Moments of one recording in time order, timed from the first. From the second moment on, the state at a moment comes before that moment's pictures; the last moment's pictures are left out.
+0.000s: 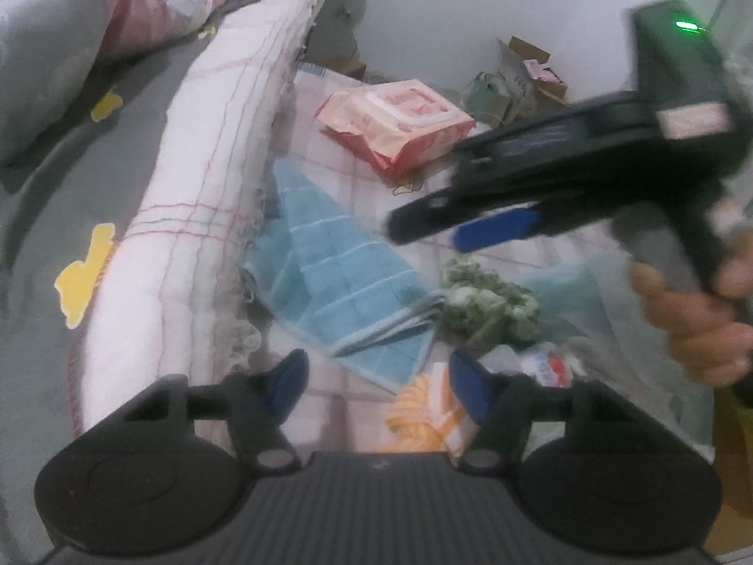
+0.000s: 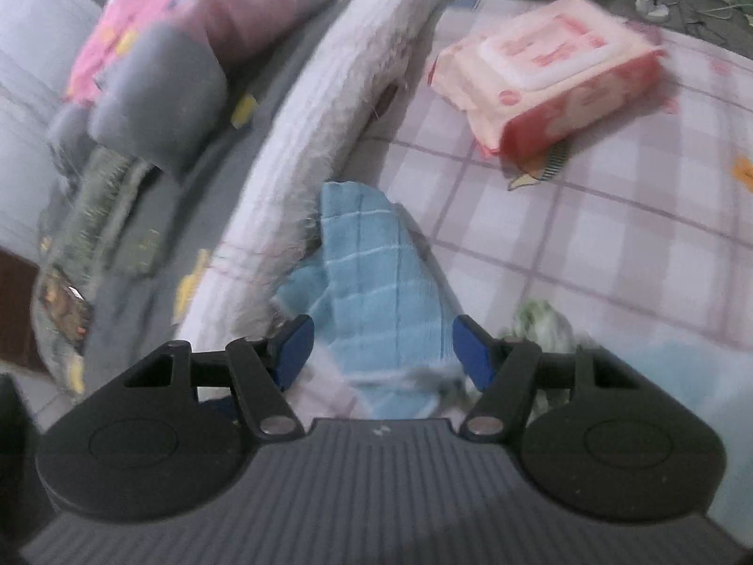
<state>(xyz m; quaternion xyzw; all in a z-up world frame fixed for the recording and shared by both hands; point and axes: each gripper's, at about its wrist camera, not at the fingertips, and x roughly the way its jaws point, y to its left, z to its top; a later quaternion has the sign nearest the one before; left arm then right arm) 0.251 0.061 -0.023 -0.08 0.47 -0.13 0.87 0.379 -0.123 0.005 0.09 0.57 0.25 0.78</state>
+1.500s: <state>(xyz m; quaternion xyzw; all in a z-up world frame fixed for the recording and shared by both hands) 0.131 -0.031 0.090 -0.05 0.34 -0.30 0.89 0.187 -0.229 0.124 0.17 0.47 0.29 0.82</state>
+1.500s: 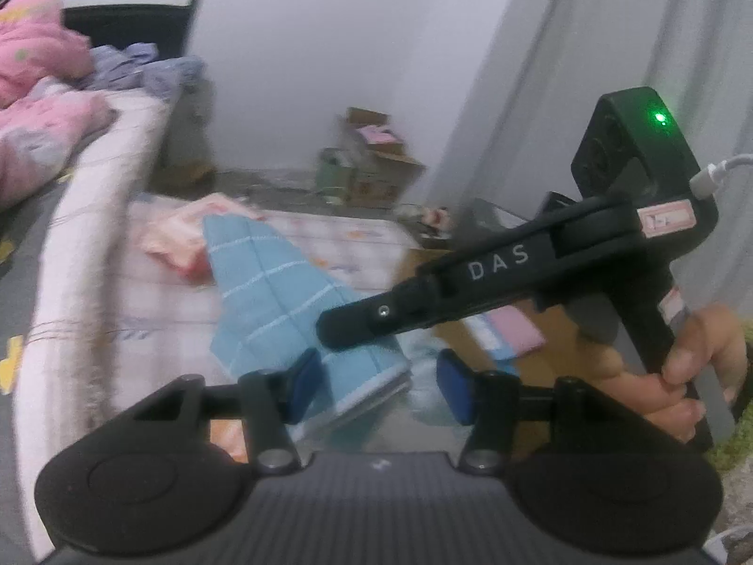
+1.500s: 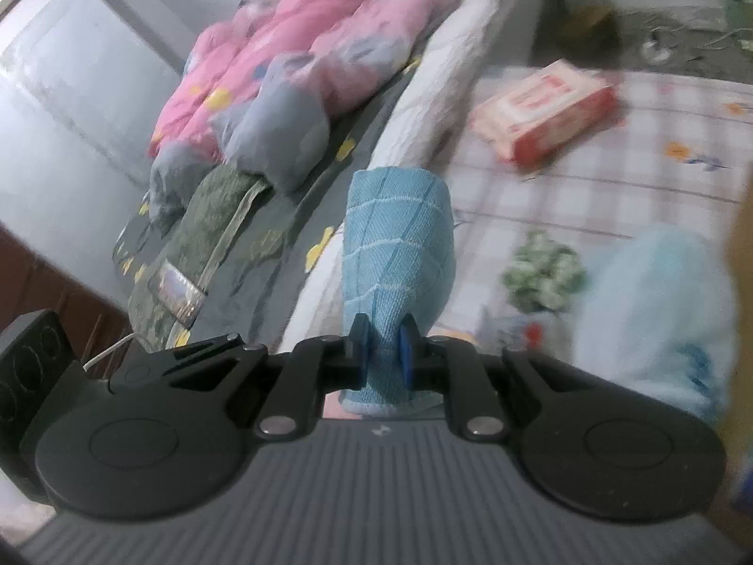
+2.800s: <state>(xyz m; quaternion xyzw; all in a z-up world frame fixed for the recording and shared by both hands) 0.100 -0.017 0.055 -0.06 0.38 -0.26 0.89 0.132 -0.514 0.001 0.20 0.48 -0.02 0.85</state>
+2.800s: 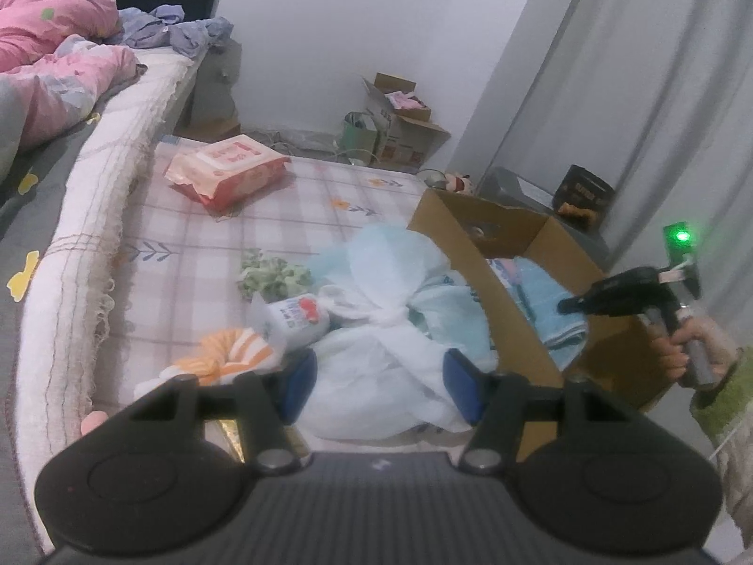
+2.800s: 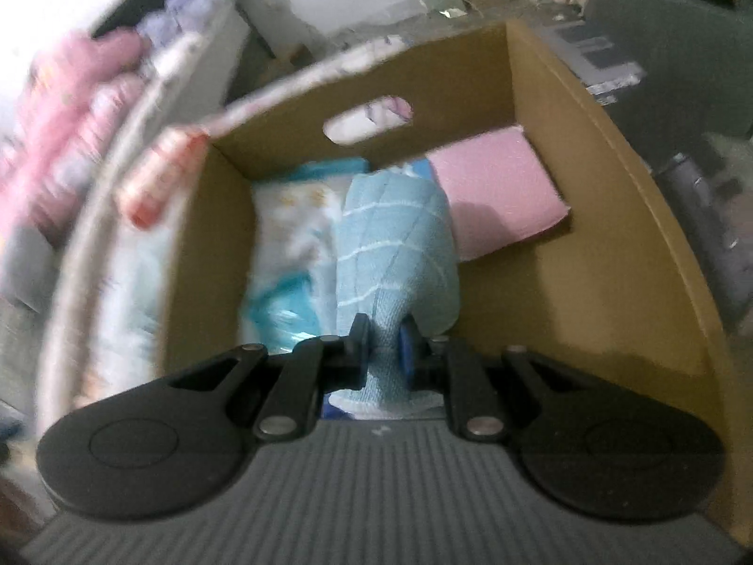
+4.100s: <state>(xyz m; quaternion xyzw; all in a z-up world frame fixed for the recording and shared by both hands) 0.054 0.050 0.049 -0.03 0.37 -0.21 0.90 0.083 -0.435 0.058 0.23 0.42 0.03 0.88</state>
